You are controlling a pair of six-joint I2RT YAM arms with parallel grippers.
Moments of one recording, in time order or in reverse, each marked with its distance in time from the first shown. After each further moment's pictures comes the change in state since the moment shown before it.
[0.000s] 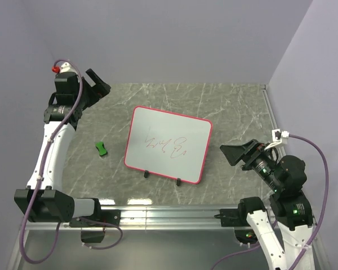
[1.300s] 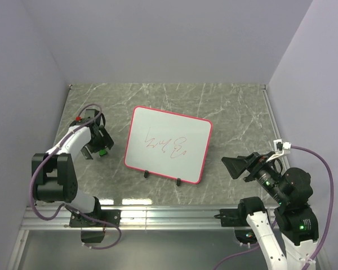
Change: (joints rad) left arm -0.009 0.199 -0.420 -0.267 -0.259 -0.027; right arm 0.021 -0.100 0.037 -0.149 -0.003 -0.109
